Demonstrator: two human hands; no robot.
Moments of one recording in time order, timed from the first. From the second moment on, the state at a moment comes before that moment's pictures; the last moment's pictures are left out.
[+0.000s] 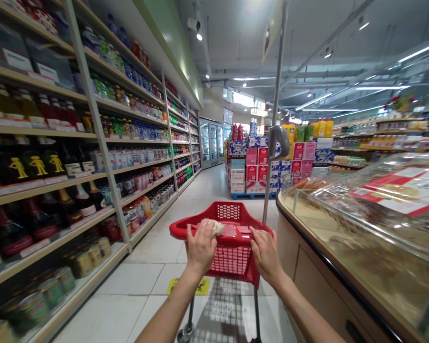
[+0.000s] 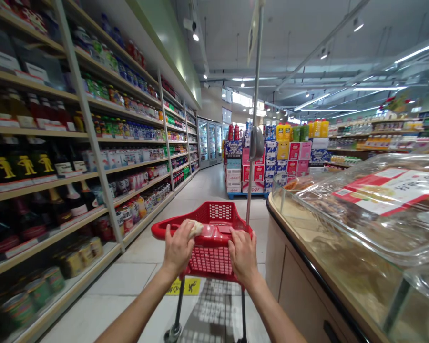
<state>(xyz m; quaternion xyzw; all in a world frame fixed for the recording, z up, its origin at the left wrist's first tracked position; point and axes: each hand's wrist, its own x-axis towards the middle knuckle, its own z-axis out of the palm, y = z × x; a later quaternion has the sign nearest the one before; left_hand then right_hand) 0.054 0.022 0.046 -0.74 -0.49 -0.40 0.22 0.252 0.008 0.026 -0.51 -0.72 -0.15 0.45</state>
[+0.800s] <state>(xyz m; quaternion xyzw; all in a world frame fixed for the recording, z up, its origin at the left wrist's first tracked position) 0.101 0.017 0.052 -0.79 -0.43 -0.40 0.18 0.282 0.009 0.033 -0.52 -0.62 -0.01 0.59</state>
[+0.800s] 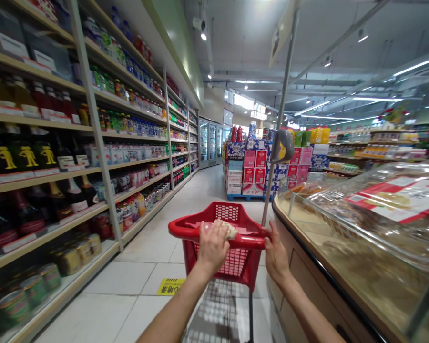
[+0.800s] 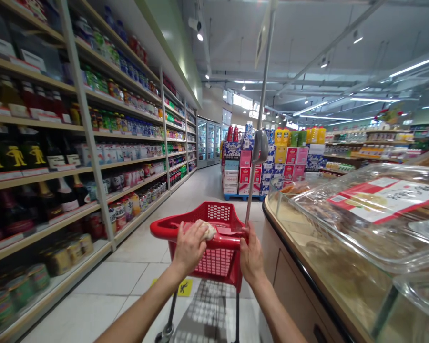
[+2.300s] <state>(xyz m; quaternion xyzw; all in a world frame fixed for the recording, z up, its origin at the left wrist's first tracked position) 0.044 0.026 0.050 -0.81 -0.41 -0.37 0.19 0.269 -0.007 0.041 -0.51 -0.62 0.00 0.60</state>
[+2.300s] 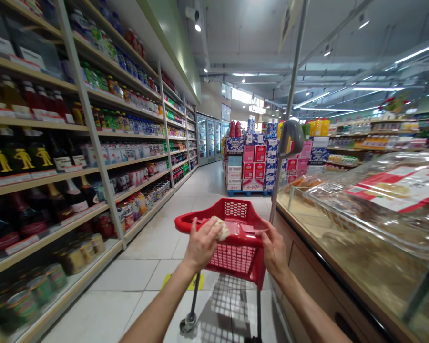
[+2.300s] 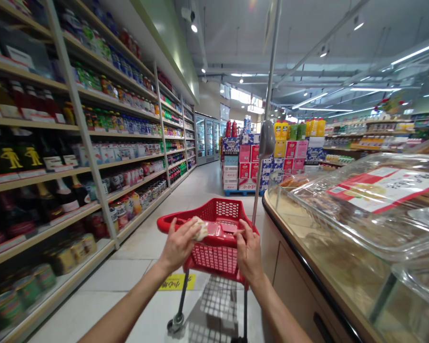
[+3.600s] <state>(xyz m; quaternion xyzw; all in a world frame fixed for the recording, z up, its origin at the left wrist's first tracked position) 0.049 0.003 0.056 -0.83 -0.41 -0.36 0.16 0.262 0.006 0.040 -0.53 -0.64 0.01 0.56</state>
